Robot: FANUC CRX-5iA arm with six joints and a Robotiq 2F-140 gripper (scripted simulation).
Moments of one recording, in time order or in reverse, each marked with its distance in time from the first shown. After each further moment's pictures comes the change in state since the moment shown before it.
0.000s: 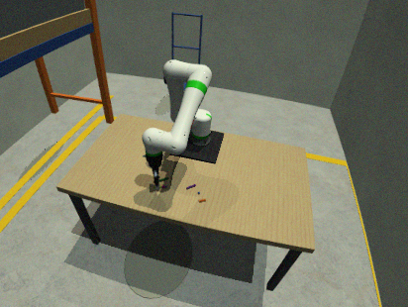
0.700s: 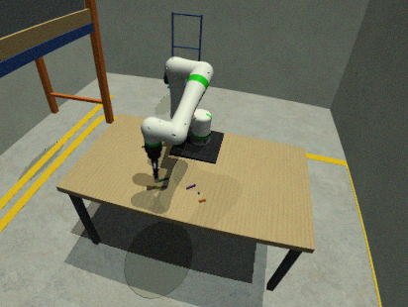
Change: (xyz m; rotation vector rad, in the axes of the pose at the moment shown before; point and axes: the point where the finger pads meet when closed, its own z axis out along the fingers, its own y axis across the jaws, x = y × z) arm 0.000 0.000 -0.065 -0.001 -0.001 0.000
